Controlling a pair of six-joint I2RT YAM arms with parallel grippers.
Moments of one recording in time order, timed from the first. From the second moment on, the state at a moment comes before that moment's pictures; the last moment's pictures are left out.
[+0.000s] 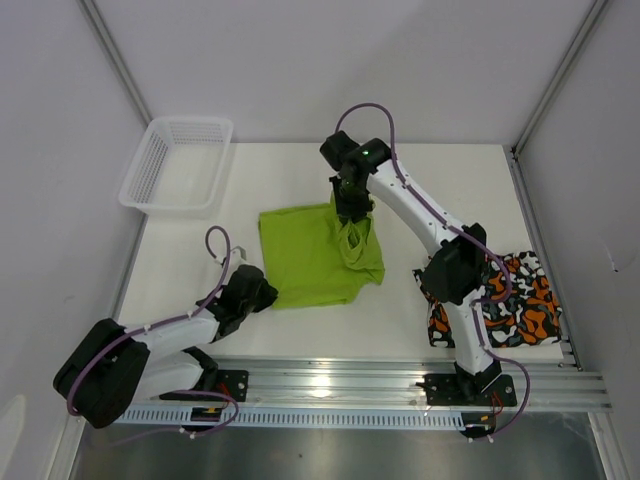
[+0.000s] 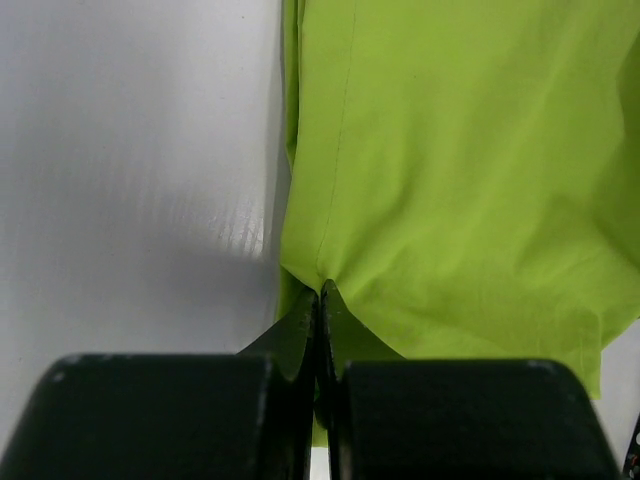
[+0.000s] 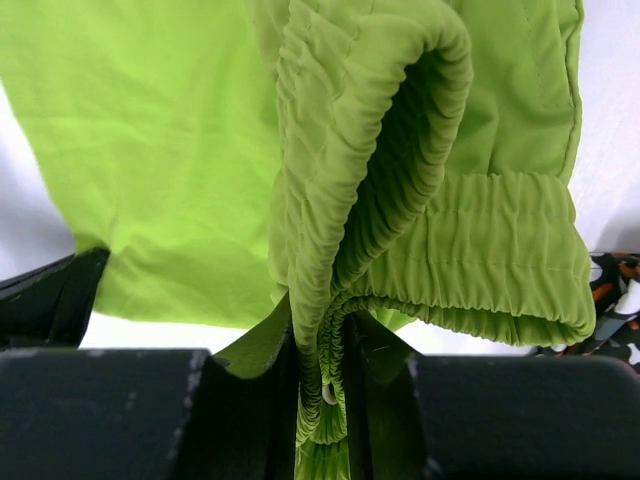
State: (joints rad) left arm -0.59 1.13 0.26 0.12 -0.26 -0.99; right arm 0.67 2.17 2.28 -1.34 0.10 0.48
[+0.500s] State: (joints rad) left arm -0.59 1.11 0.26 0.08 -0.28 -0.99; right arm 0.67 2.11 2.29 -1.35 0.01 0.39
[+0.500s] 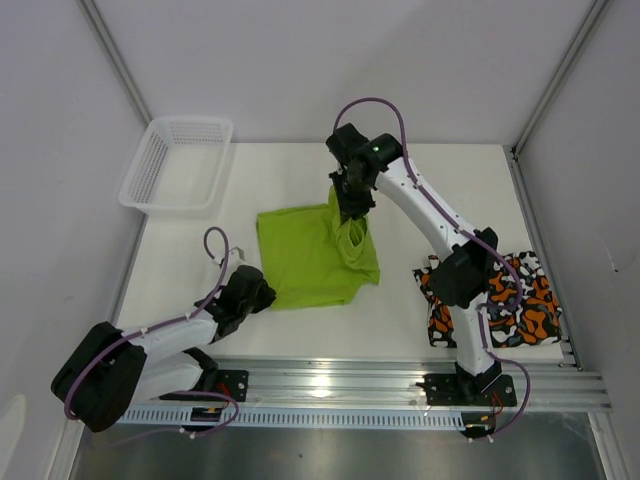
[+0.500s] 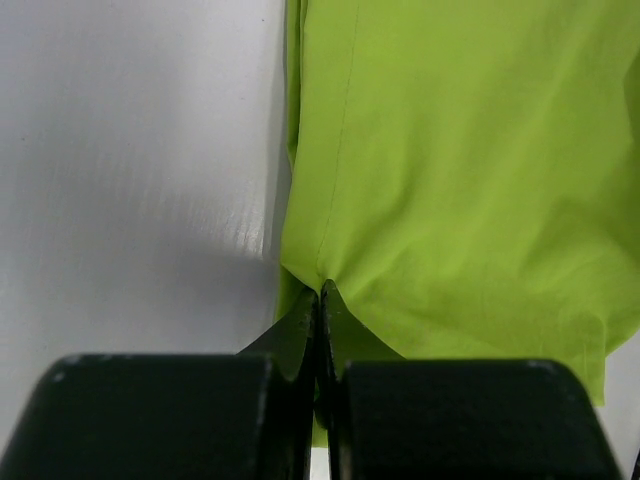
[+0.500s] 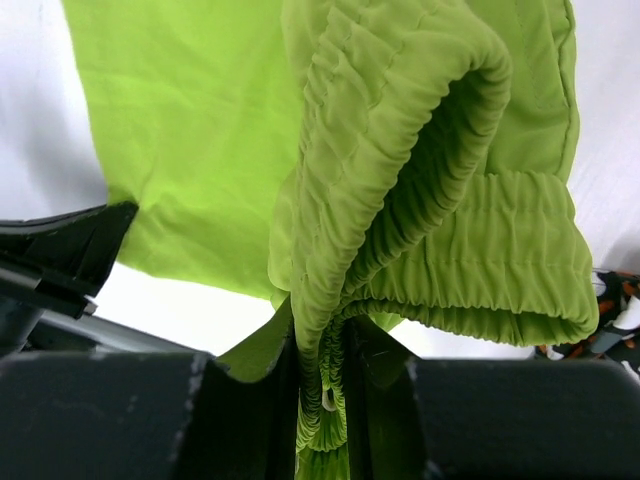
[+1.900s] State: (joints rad) left arm -0.59 1.11 0.26 0.09 -0.28 -0.98; right arm 0.84 2.36 2.29 -1.11 -0.12 0.56
